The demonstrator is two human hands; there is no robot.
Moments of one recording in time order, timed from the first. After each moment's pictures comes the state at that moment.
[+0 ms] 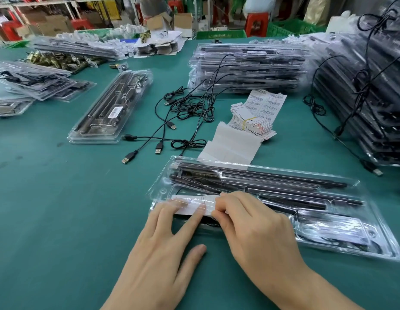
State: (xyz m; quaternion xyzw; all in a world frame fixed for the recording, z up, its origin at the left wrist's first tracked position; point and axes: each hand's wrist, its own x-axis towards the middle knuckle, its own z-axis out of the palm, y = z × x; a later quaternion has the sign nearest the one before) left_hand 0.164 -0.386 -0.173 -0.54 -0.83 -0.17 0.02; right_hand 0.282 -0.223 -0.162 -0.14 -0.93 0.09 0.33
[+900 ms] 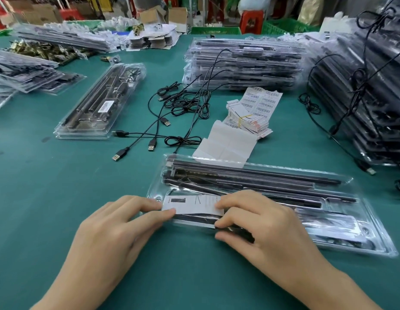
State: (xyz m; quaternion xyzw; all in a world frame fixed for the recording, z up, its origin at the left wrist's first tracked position) left_hand 0.111 -0.404 -0.166 -0.57 -0.77 -0.22 0.16; right_hand 0.302 -0.195 -0.158 -0.05 -0.95 0.20 0.23
